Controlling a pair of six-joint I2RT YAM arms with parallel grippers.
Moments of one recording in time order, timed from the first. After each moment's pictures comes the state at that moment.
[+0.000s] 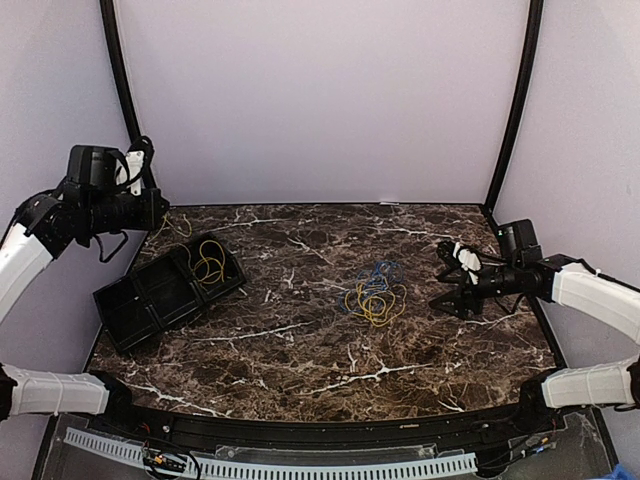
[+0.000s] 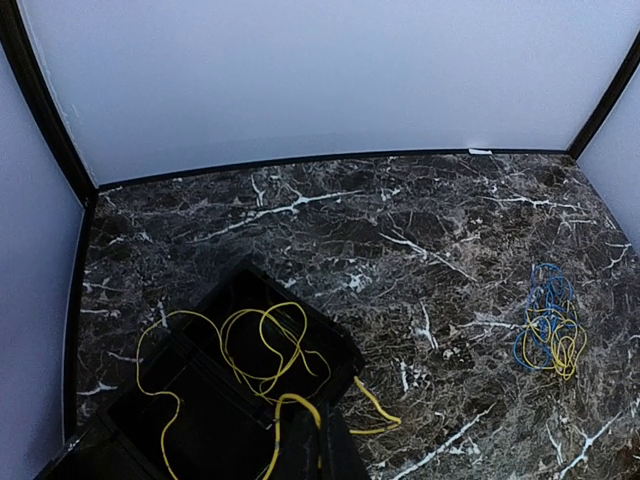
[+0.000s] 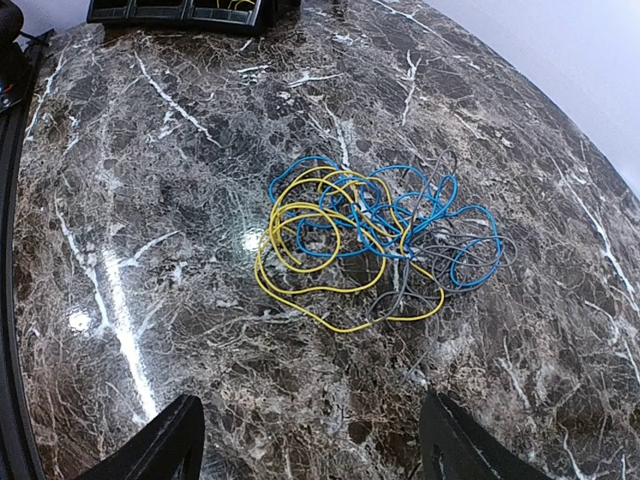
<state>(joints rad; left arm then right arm) -0.37 1.02 1.22 -0.72 -0.12 -0.19 0.26 1.10 0.65 -0.38 -0.65 -0.64</state>
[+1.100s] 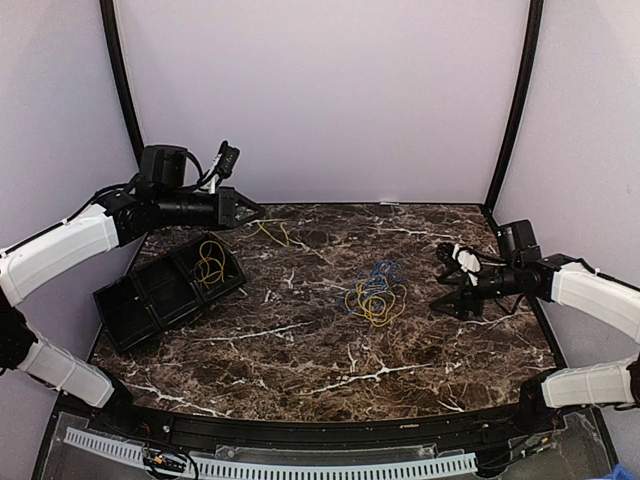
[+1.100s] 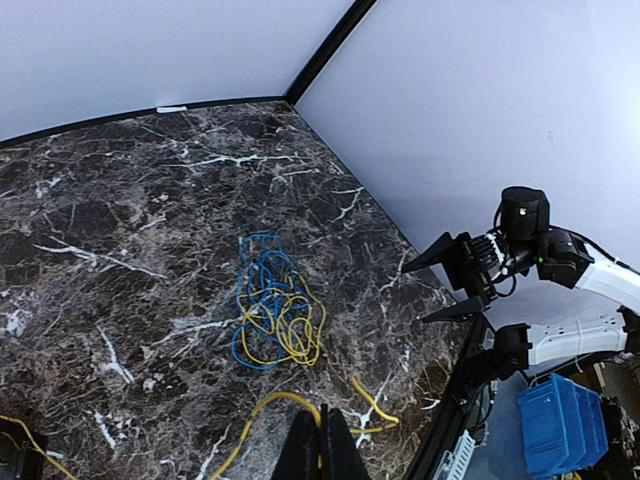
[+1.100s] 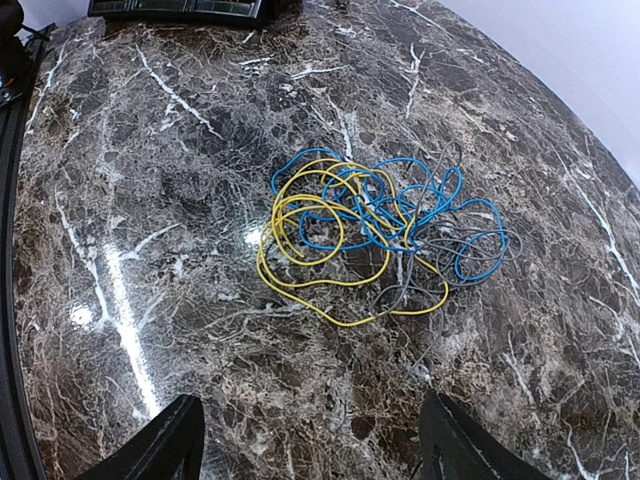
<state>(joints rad) -0.51 1.35 1.20 -0.27 0.56 -0.41 0.26 1.10 0.65 -0.40 -0.65 -0.65</state>
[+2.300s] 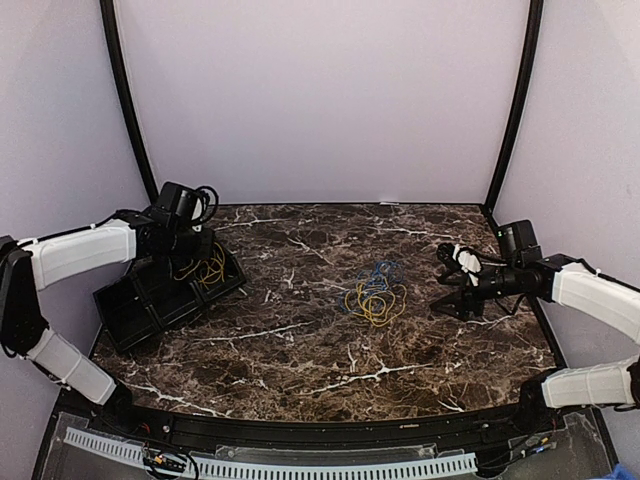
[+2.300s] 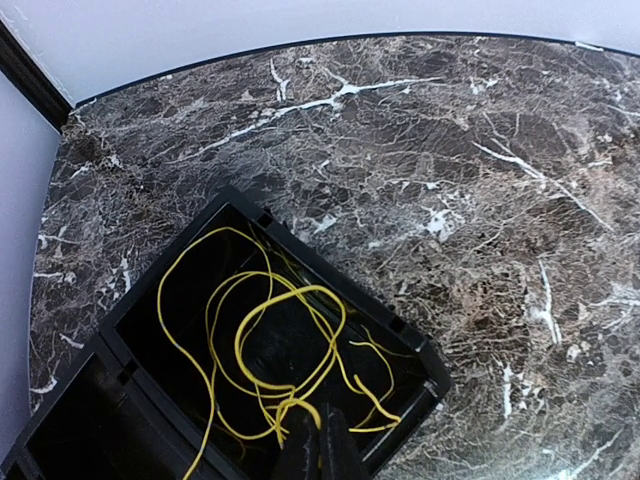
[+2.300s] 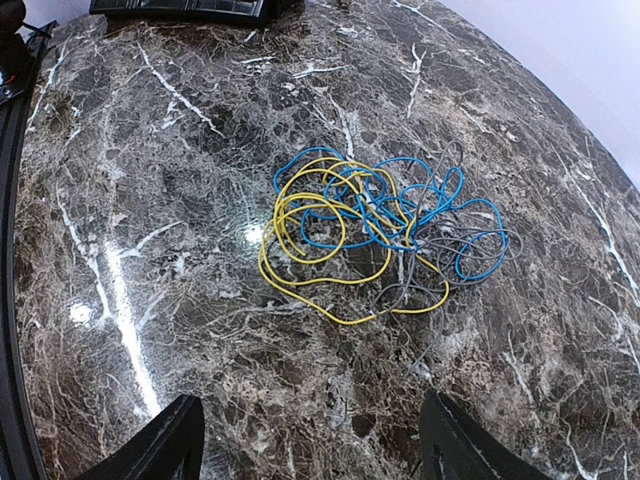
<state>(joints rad) -0.41 1.42 1.02 -0.37 -0.26 -0.18 0.26 1.09 0.65 -0.41 -0.65 -0.66</state>
